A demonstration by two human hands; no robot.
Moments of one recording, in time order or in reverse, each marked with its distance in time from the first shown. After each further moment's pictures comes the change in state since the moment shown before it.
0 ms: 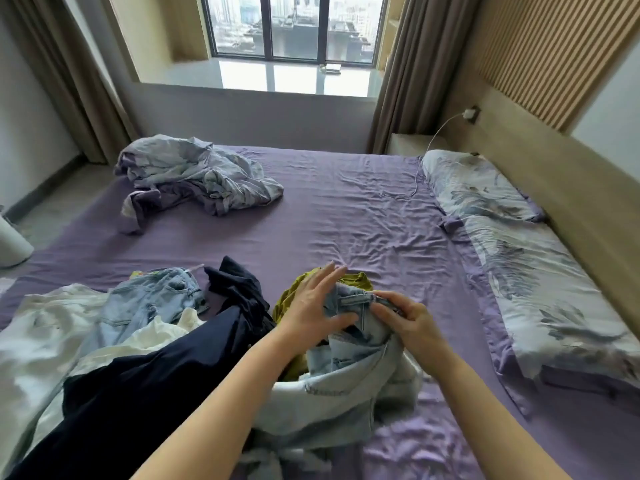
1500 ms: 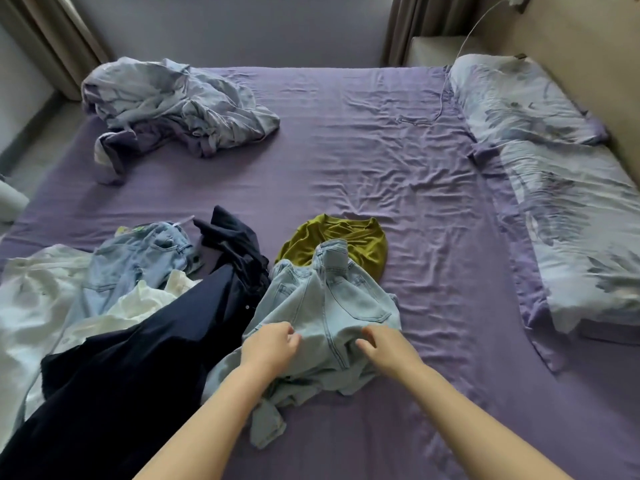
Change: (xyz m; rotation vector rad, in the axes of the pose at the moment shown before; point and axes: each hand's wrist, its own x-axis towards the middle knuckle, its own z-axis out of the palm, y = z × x) left_hand -0.022 -0.151 0.082 0.473 -0.208 -0.589; right_hand 0.022 0.173 0.026 -0.898 -0.315 0.445
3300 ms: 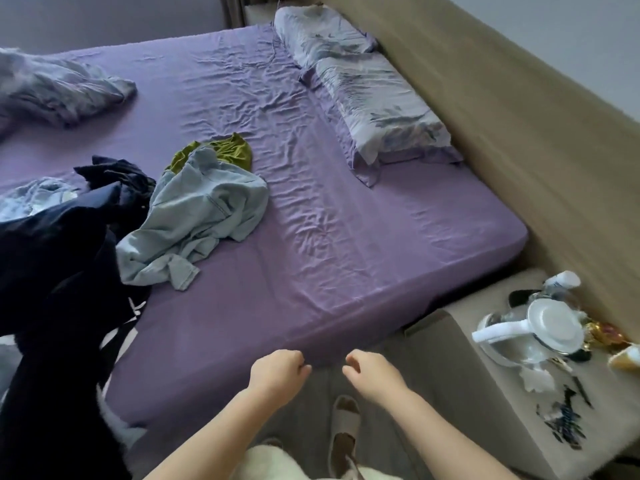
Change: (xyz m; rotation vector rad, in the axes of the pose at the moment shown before) left_hand -0.434 0.050 0.250 0.333 -0.216 0.463; right_hand -0.494 0.131 0.252 0.233 0.081 0.379
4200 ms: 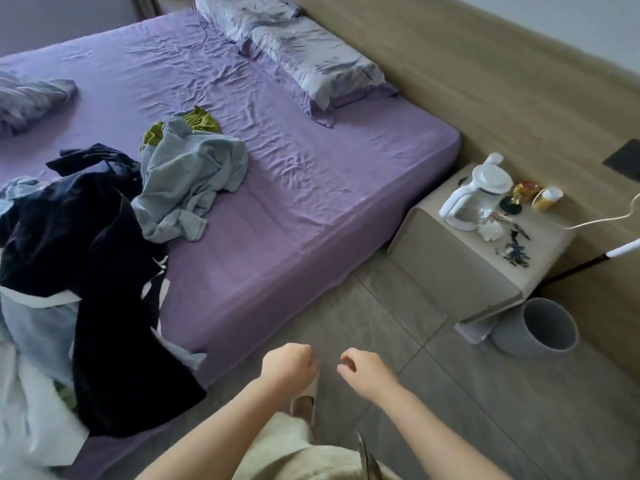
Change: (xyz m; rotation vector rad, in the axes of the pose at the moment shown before) left_hand -0.206 -0.115 0.090 0.164 -0.142 0.253; right_hand -0.208 -0.091 0.233 0.267 0.089 0.198
